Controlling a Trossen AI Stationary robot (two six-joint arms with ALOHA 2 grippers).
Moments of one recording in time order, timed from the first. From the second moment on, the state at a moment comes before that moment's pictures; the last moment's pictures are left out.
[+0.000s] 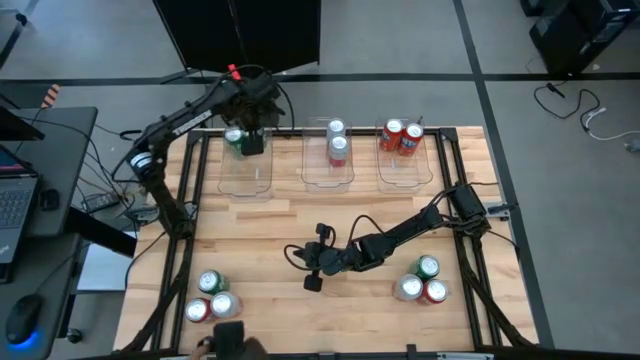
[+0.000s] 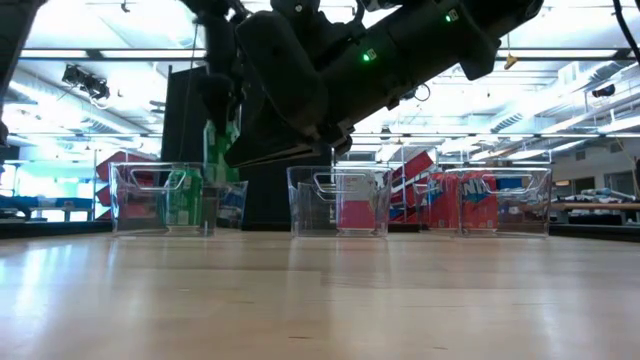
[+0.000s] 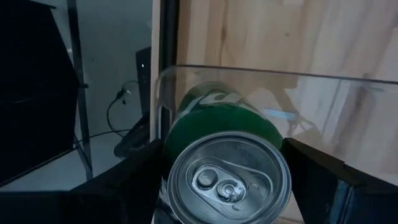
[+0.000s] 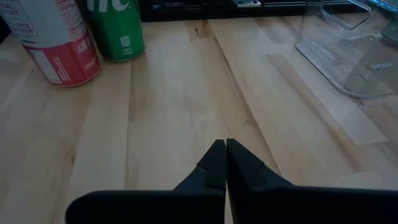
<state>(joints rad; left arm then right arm) 0.71 1.72 1.72 -1.32 -0.21 0.62 0.32 2.07 1.23 0.31 0.46 0.25</state>
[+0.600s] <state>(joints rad) 0.85 1.87 1.72 -1.22 -0.08 0.67 0.30 2.07 1.23 0.30 0.46 0.24</state>
